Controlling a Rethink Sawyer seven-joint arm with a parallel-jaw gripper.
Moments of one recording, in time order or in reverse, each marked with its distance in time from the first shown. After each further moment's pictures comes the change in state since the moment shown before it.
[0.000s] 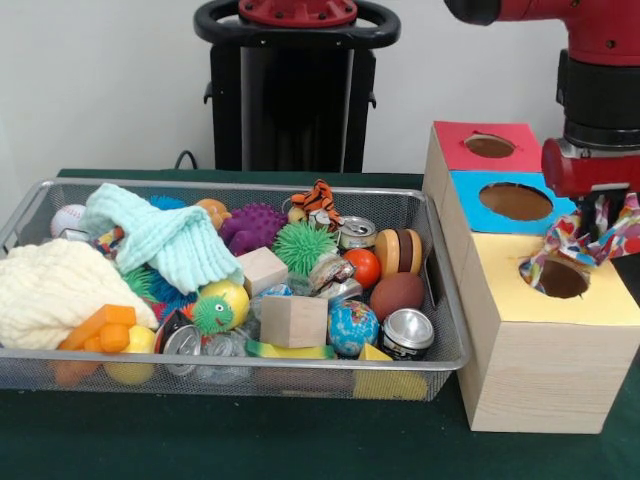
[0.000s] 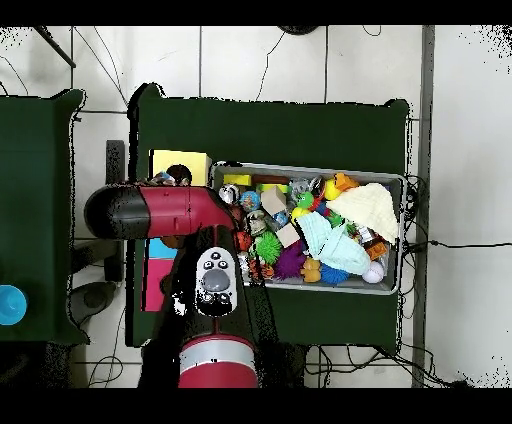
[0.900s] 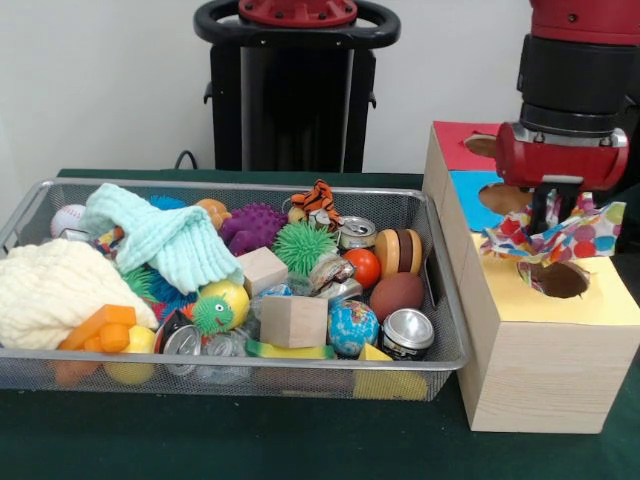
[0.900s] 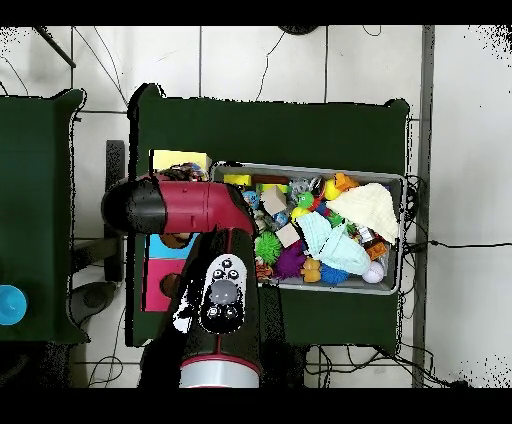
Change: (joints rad) arm 0.026 0.002 -0.141 -0.047 0.001 0.000 0.000
